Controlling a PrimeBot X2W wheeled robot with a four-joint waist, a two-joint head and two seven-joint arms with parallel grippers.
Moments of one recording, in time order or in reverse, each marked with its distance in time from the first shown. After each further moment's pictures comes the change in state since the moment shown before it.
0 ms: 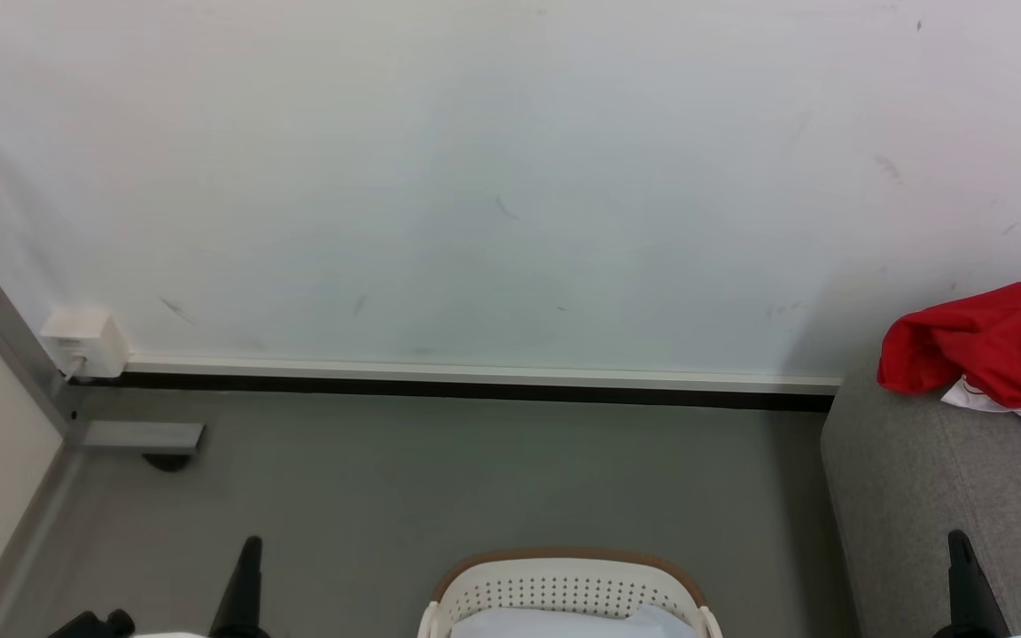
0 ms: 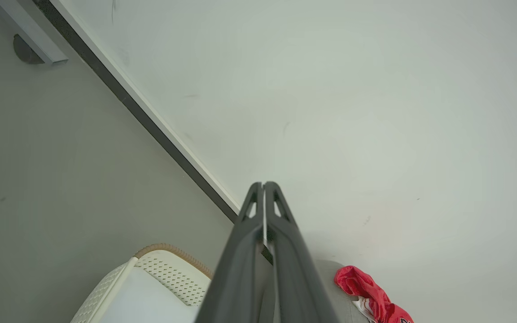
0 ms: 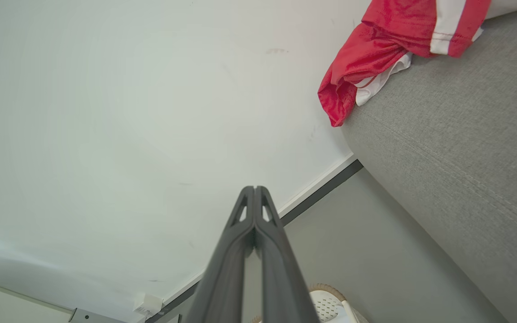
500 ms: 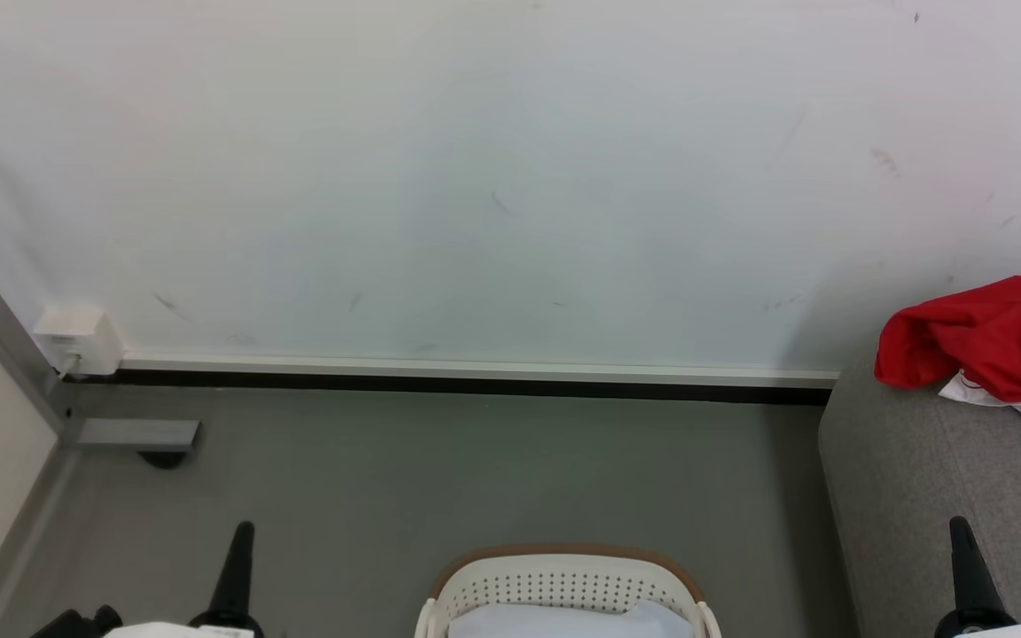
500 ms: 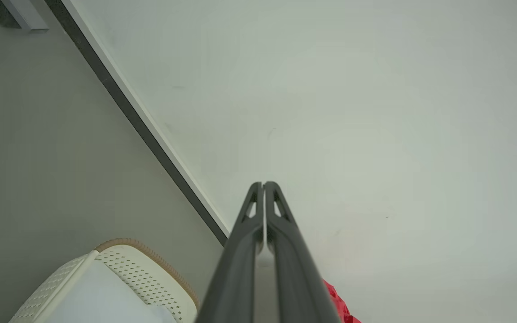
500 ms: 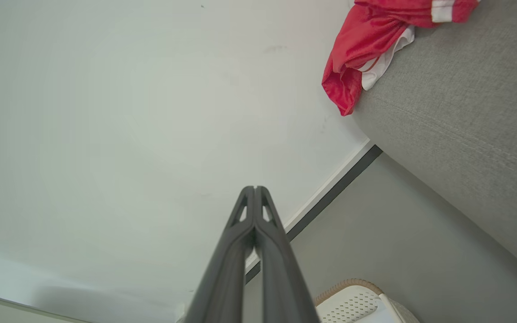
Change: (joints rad) left arm -0.014 -0.004 0.024 -0.023 -0.161 0.000 0.045; right arm -0.025 -0.002 -0.004 -0.009 0.177 0.000 0.044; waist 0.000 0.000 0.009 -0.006
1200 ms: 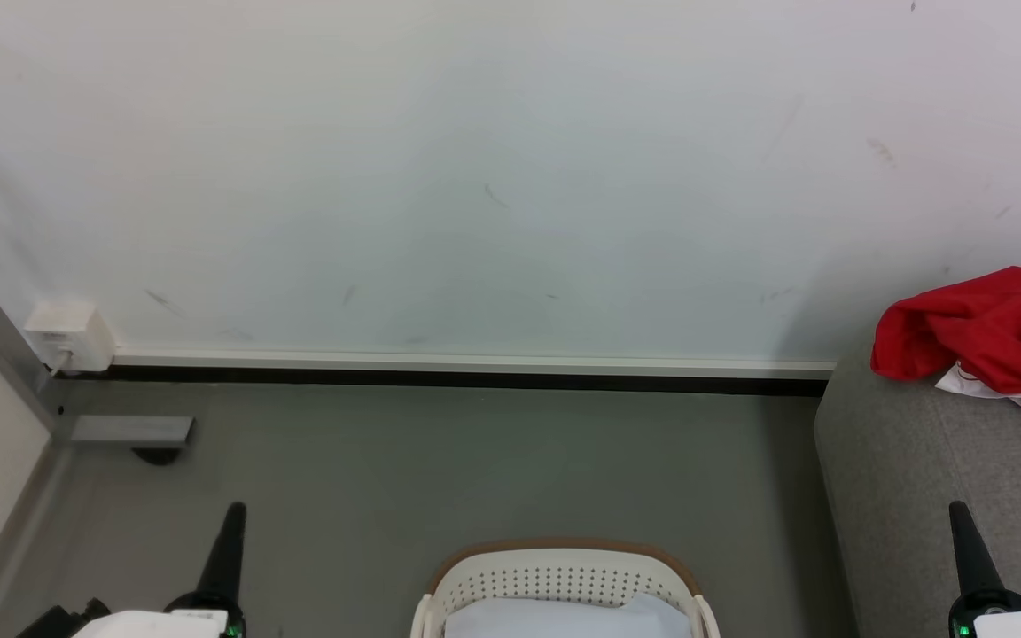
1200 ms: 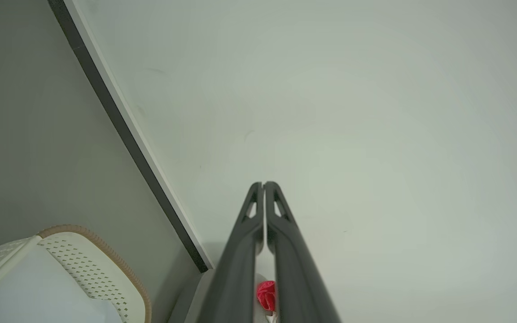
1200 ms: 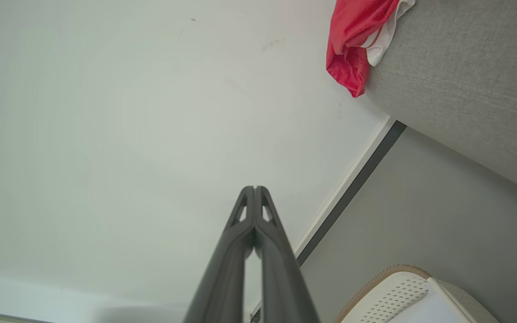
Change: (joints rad) left arm -0.017 -0.004 0.028 -0.027 -0.187 0.000 0.050; right arm -0.024 -0.002 -0.005 -0.011 0.213 0.000 0.050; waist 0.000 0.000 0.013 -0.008
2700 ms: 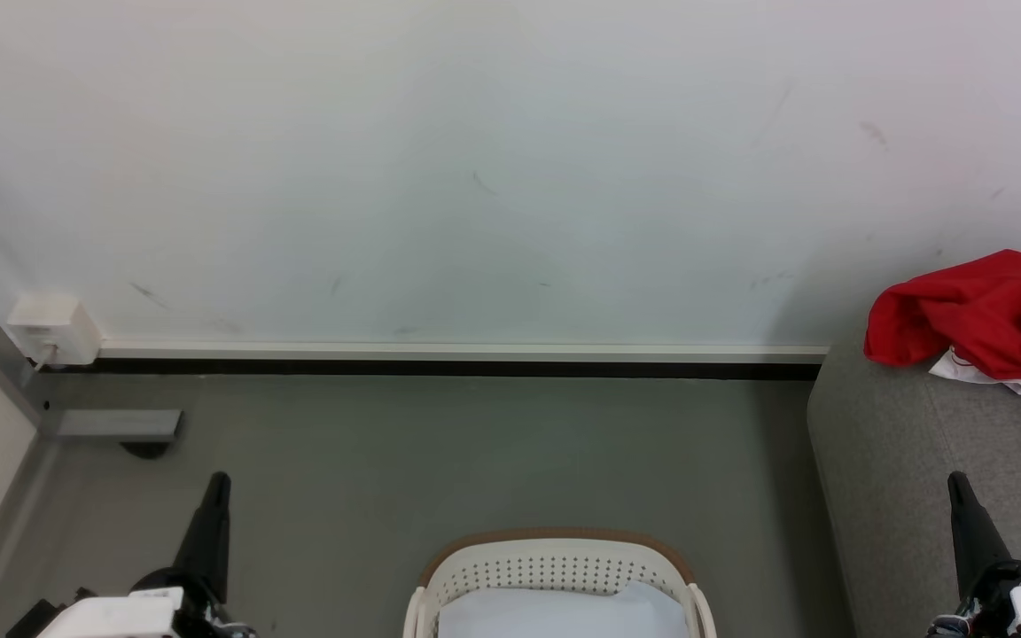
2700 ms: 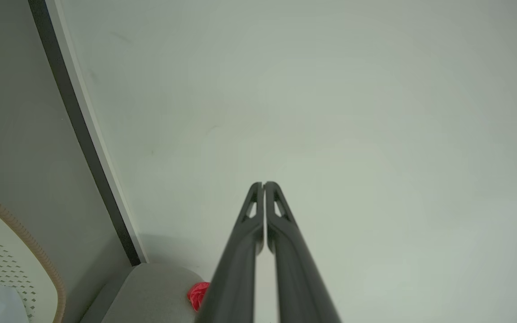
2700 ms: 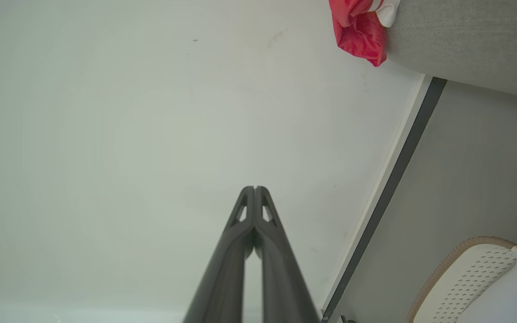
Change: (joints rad) left arm -0.026 -0.005 0.041 -0.041 -0.270 0.000 0.074; right arm -0.042 -0.004 -0.007 -0.013 0.312 0.000 0.074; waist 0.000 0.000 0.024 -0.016
